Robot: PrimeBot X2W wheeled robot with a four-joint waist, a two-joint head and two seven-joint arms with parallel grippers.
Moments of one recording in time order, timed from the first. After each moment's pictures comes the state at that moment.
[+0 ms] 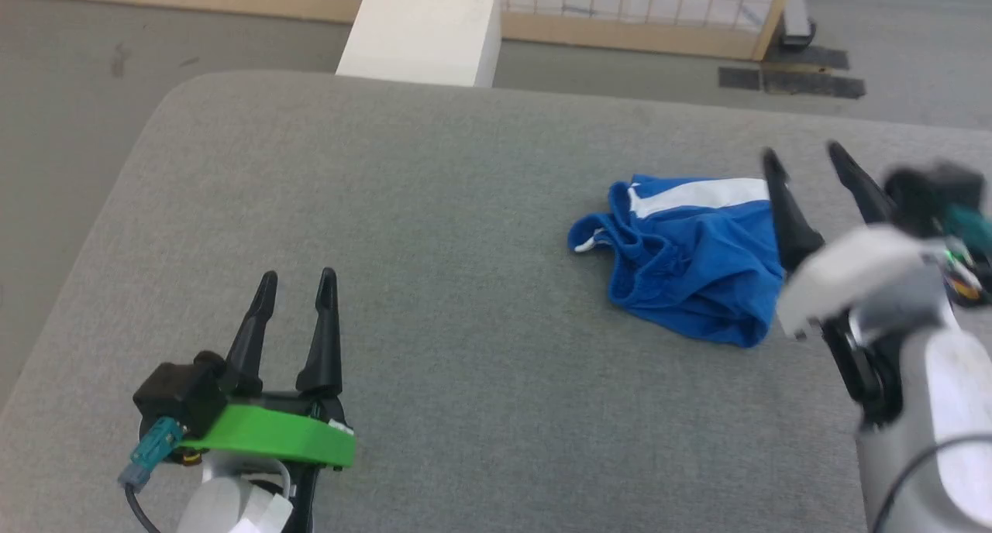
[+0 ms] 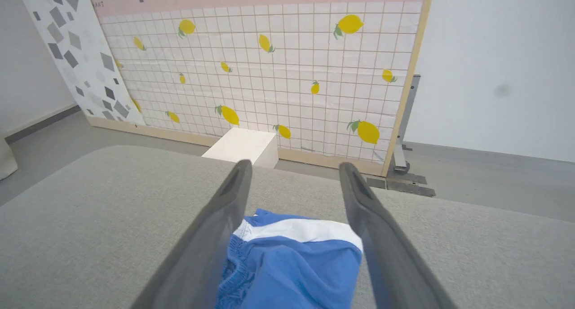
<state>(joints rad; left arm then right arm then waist) -0.09 0.11 -0.09 0.03 -0.40 -0.12 -0.26 -0.38 -0.07 -0.06 0.08 0.12 0.13 0.22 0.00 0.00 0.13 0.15</state>
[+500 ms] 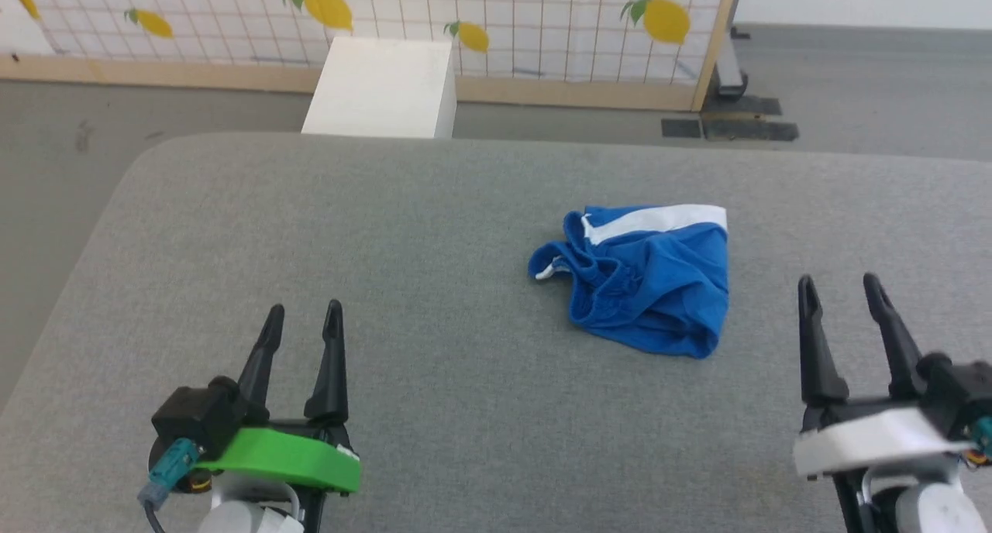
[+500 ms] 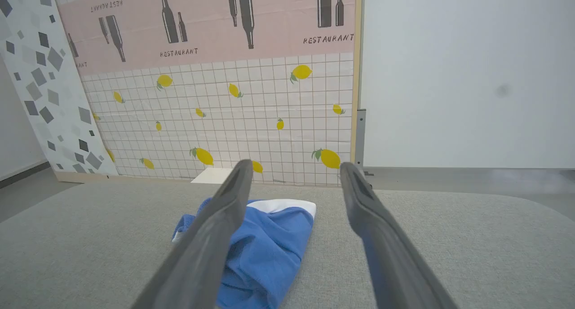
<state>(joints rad) -0.04 0.09 -0.07 0.07 -0.36 -0.12 -0.26 -0.03 -0.05 -0.09 0.03 0.13 0.13 -0.21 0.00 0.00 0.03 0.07</state>
